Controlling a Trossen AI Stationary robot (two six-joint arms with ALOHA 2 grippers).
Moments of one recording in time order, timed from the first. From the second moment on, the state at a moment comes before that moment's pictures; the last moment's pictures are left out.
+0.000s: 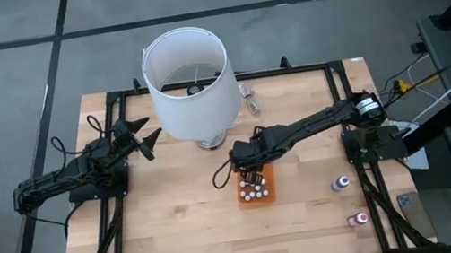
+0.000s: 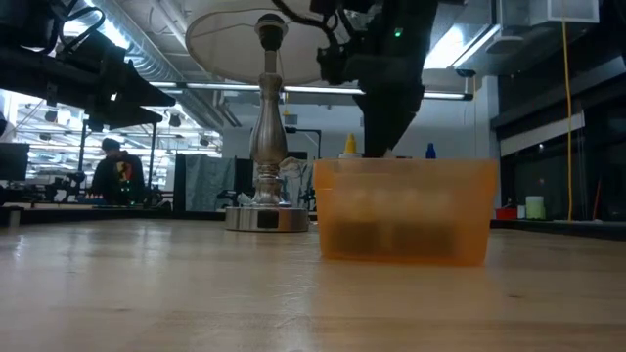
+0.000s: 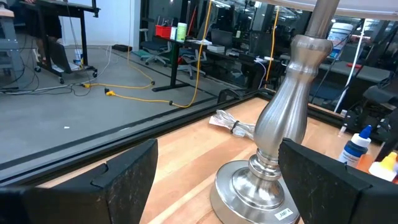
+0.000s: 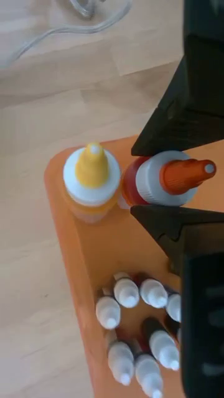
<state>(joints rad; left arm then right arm) 0.25 0.00 0.07 -0.13 -0.45 -0.22 0.15 1.93 1.53 -0.98 0.26 0.47</state>
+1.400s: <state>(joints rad) 0.25 0.00 0.07 -0.13 -0.45 -0.22 0.16 1.68 1.53 -1.07 0.26 0.41</state>
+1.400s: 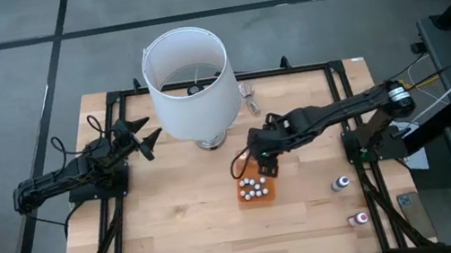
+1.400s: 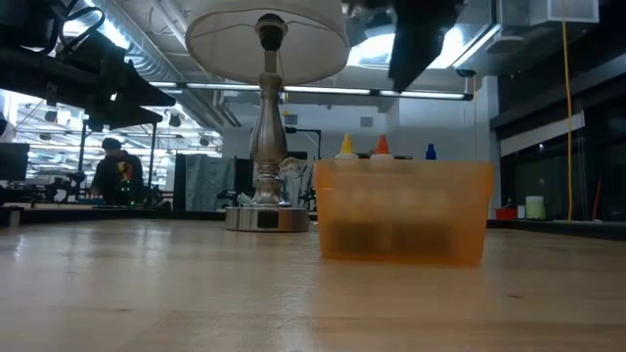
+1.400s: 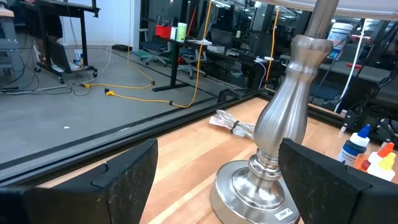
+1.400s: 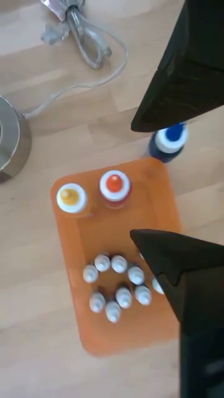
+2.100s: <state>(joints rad) 0.25 0.00 0.07 -0.13 -0.45 -0.22 0.11 1.44 1.16 -0.97 0.22 0.71</state>
